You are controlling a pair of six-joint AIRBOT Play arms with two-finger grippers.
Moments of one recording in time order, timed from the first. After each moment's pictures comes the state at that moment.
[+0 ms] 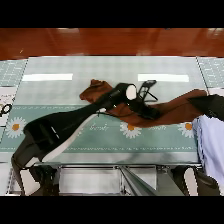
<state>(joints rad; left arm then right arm) -0.89 -1.97 1.76 0.91 -0.99 -1.57 -0.54 -0.54 0.81 -0.65 1.43 1.34</state>
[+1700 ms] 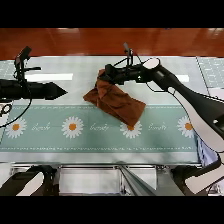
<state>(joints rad) 0.07 -0.98 0.94 0.83 -1.16 -1.21 0.42 -1.78 1.50 -0.33 0.86 1.25</state>
